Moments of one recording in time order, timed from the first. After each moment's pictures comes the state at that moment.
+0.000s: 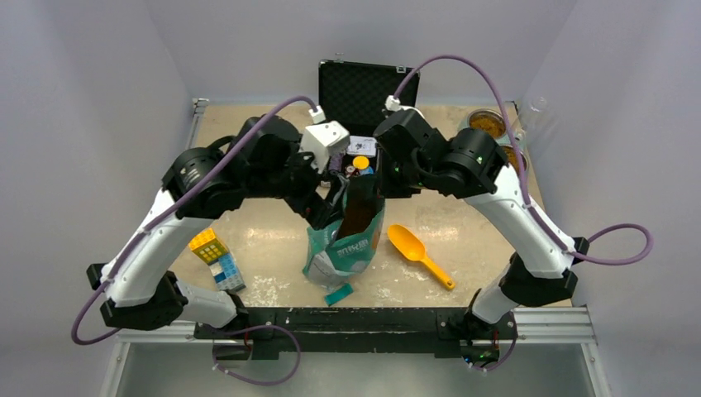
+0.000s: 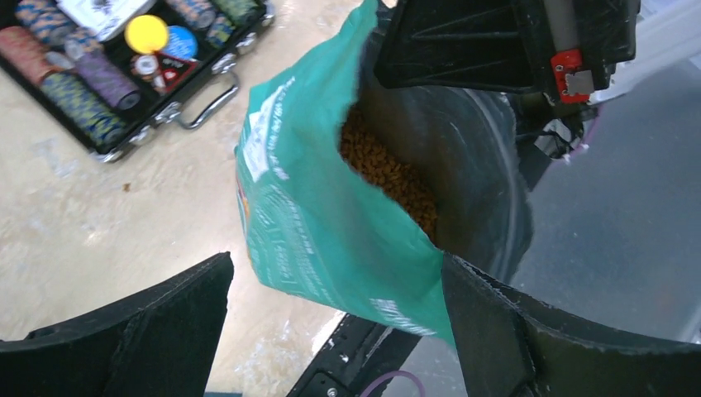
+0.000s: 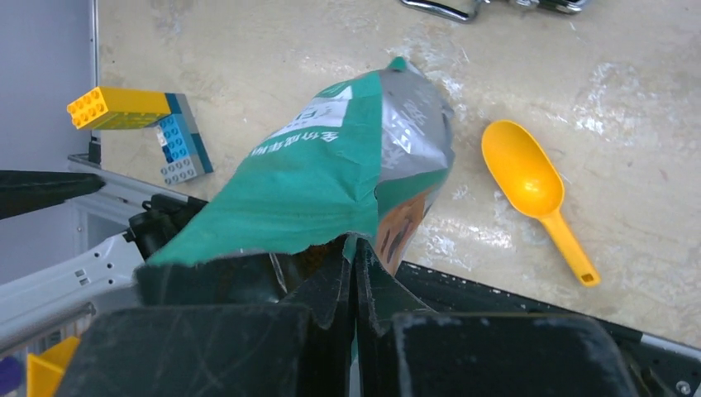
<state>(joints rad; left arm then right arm) -0.93 1.32 1.97 -1.31 0.05 -0.14 0.99 1.60 2.20 -1.47 0.29 0.80</state>
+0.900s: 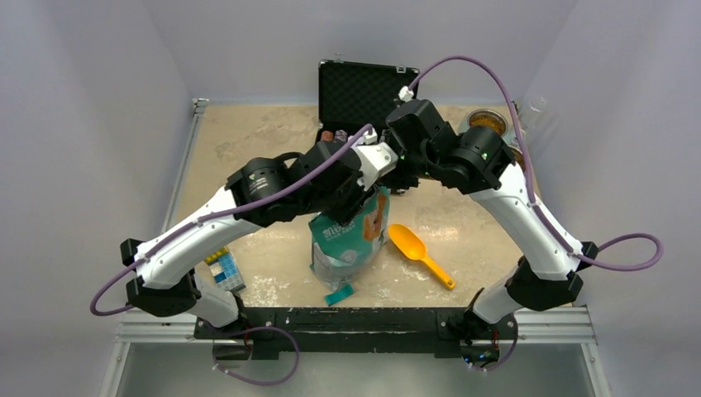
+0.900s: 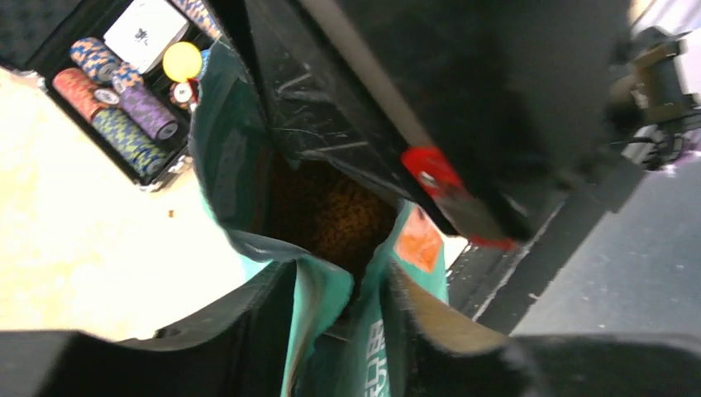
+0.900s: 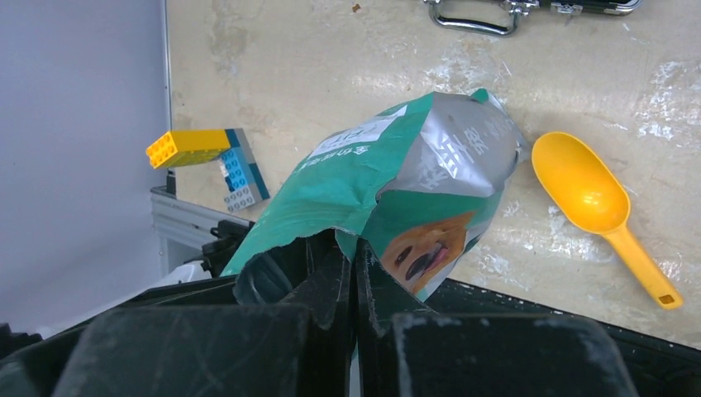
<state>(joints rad) -1.13 1.46 1.93 -1.18 -0.18 -0.10 0.90 1.55 2.13 -1.37 0.21 0.89</state>
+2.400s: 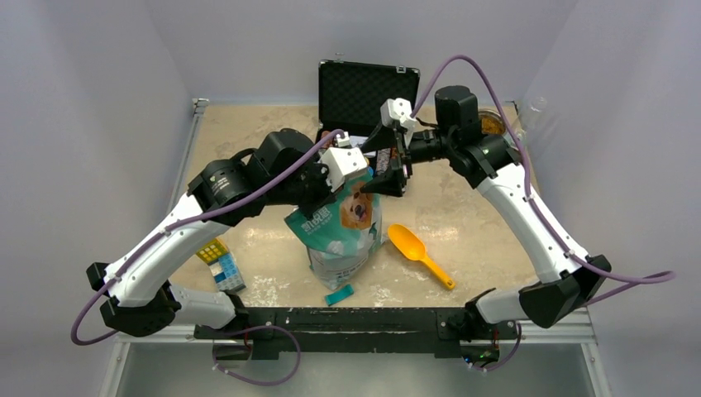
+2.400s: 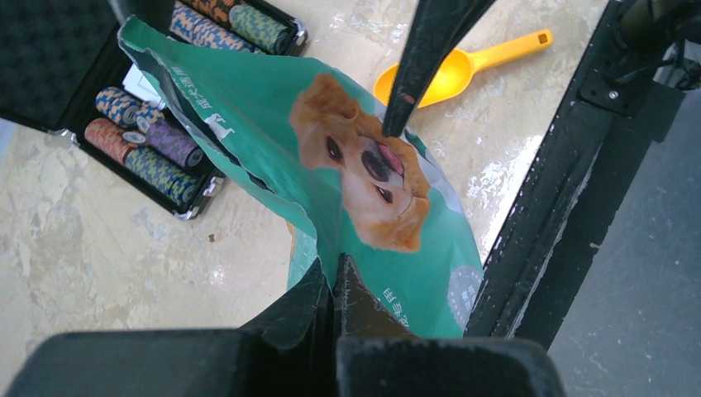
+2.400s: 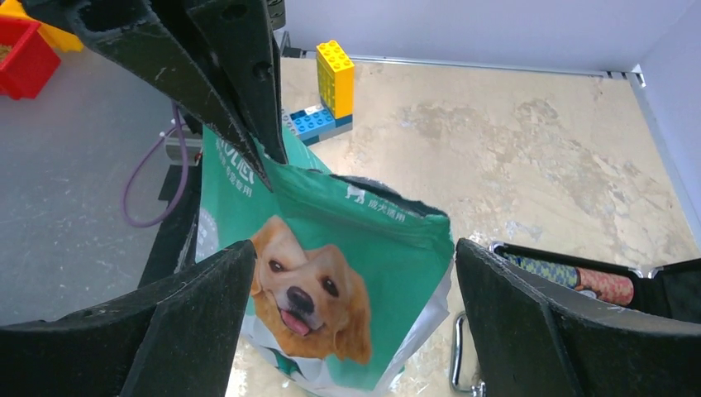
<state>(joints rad) -0.94 1.29 1.73 -1.10 0.04 0.20 0.50 1.39 1.58 -0.62 -1.07 -0.42</state>
